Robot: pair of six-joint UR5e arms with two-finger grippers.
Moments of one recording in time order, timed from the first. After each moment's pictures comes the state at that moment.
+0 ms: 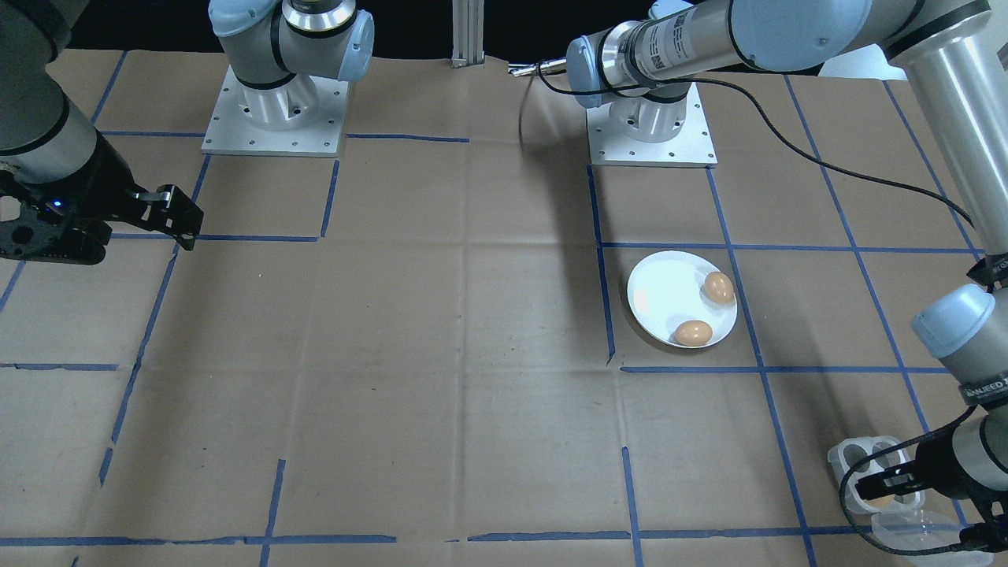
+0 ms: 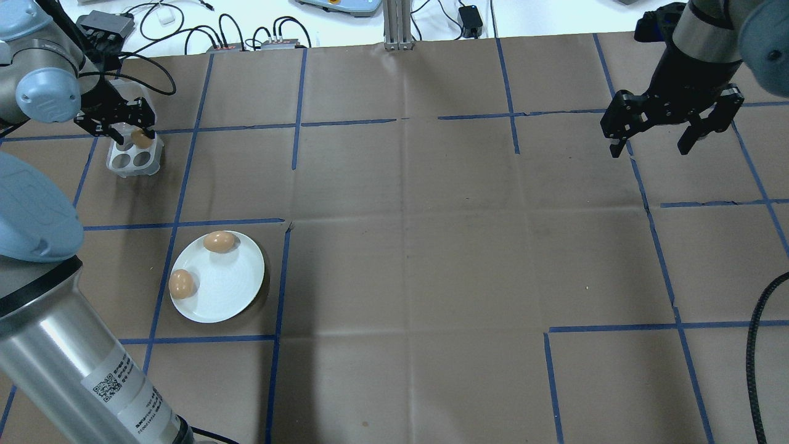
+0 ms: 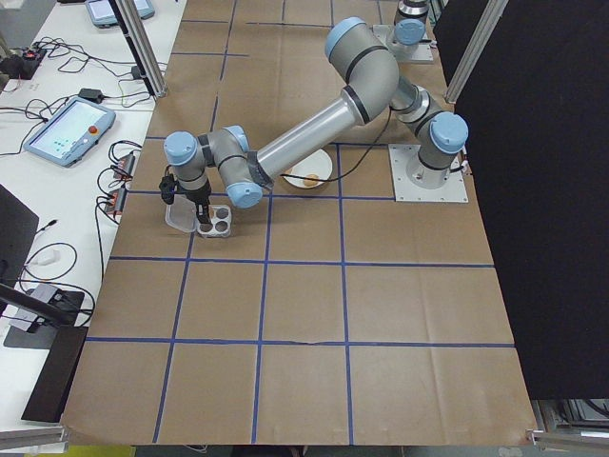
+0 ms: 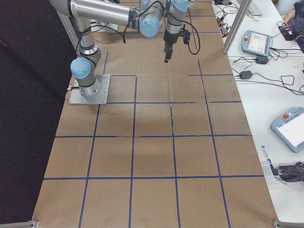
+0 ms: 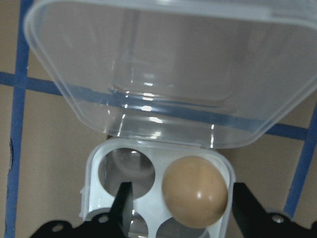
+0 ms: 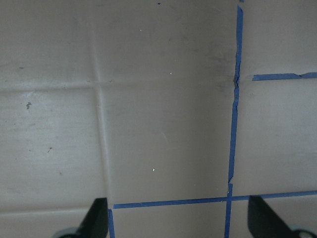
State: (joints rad) left arm -1.13 -2.34 -1.21 -1.14 1.57 0.25; right arm 1.39 -1.48 1.60 -1.57 -1.64 -0.14
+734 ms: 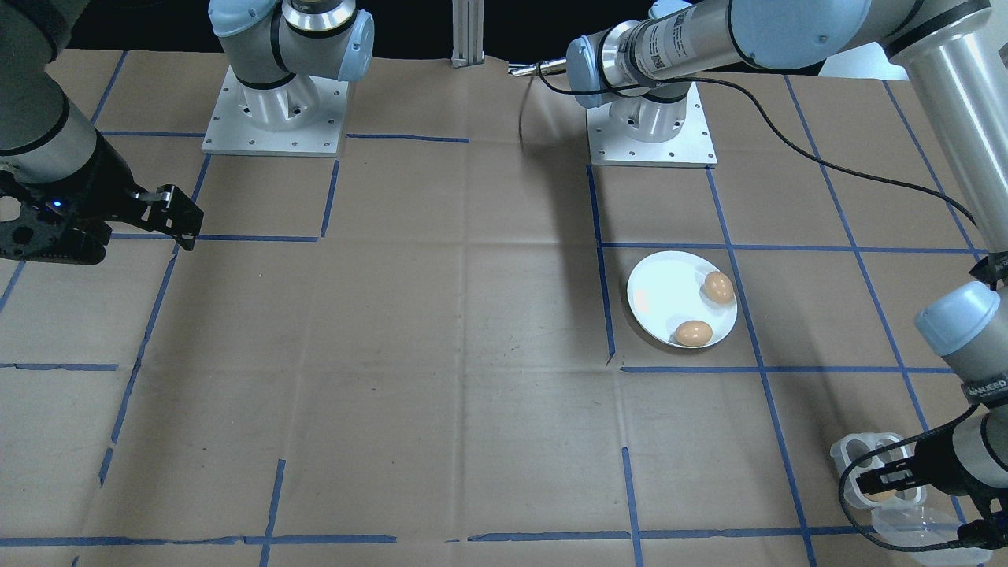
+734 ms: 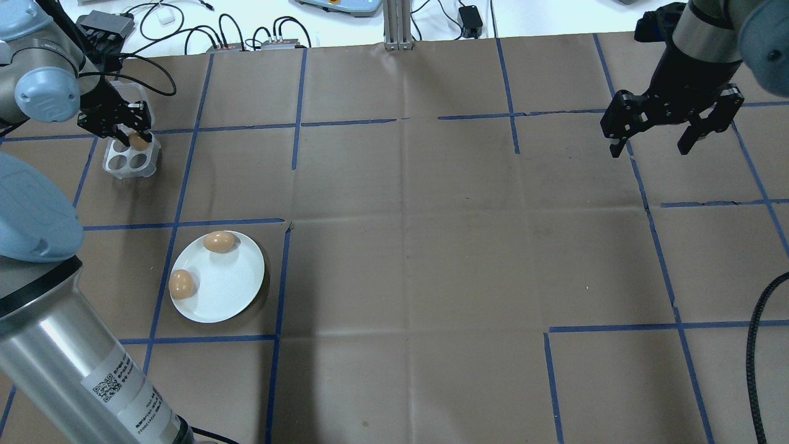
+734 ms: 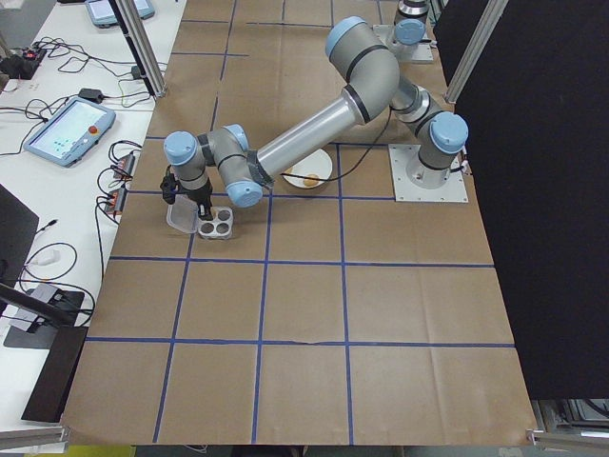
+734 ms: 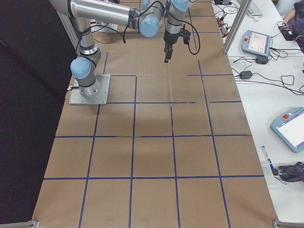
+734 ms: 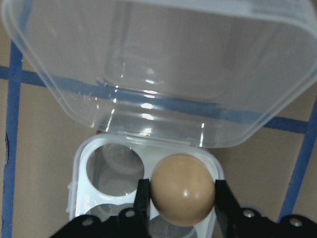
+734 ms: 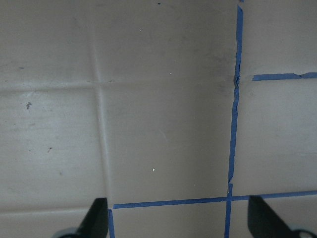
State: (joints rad) left arm -1.13 -2.33 -1.20 -1.19 1.57 0.25; right arm 1.39 -1.48 1.60 -1.57 -1.64 -0.14
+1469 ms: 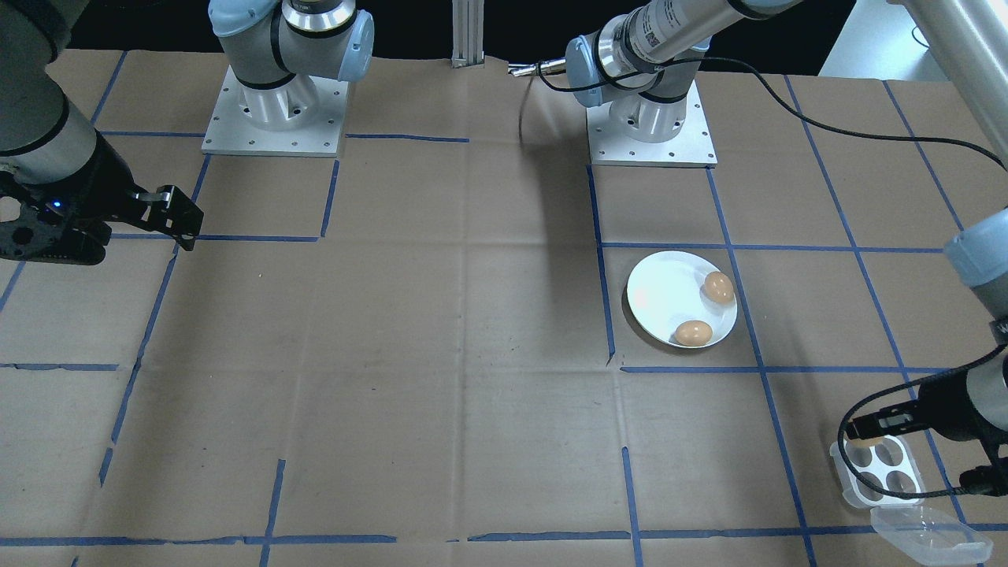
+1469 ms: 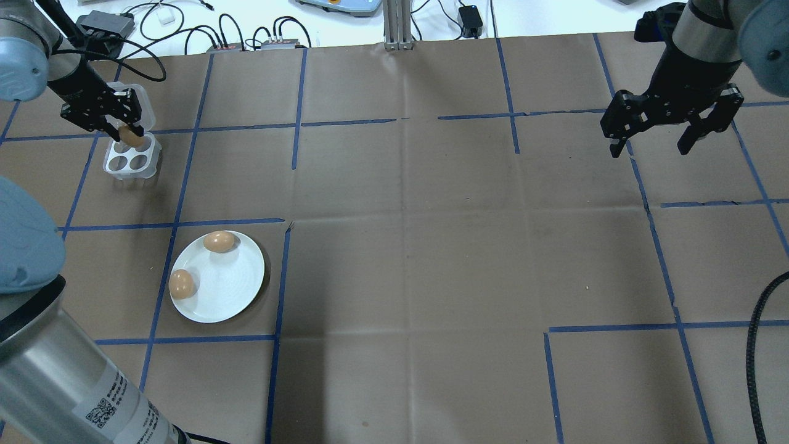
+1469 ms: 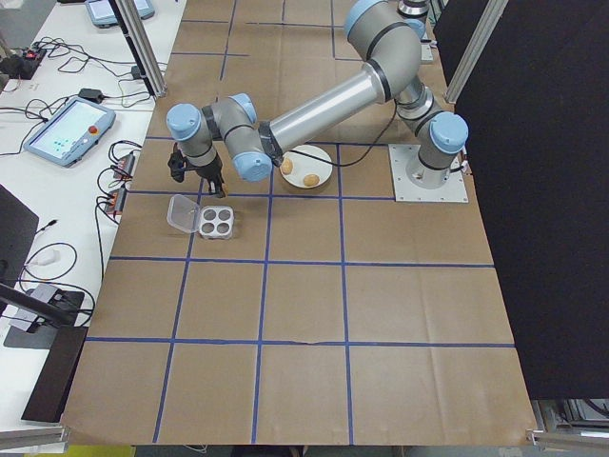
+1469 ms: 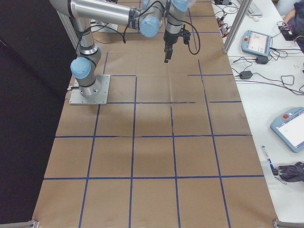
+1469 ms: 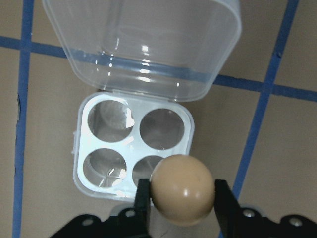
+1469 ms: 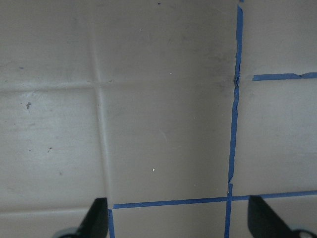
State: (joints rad) left arm -1.14 -2.16 -1.28 -1.42 1.51 0.23; right arm 1.39 -1.48 1.60 -1.57 -1.64 -0.14
